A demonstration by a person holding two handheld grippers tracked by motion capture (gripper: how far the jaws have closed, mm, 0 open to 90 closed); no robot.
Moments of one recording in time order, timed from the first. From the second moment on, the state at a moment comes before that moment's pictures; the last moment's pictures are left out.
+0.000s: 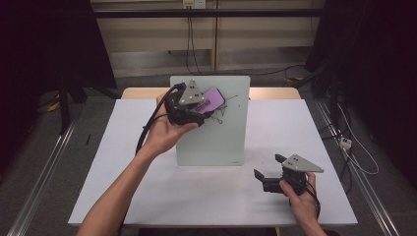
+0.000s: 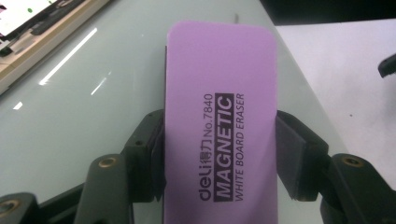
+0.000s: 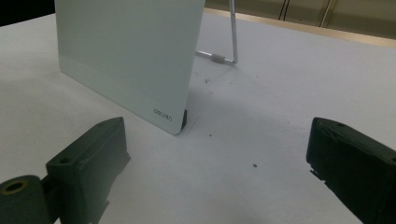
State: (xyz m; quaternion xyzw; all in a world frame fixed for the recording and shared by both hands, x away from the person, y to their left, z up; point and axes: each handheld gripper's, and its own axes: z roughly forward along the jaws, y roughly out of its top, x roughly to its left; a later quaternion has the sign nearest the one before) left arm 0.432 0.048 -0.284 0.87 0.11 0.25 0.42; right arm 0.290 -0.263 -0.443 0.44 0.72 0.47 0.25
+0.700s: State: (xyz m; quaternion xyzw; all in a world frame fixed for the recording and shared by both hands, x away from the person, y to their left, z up) left arm 0.404 0.008 -0.345 0.90 0.05 0.21 0.36; right arm 0.289 -0.264 -0.443 0.43 0.72 0.47 0.25
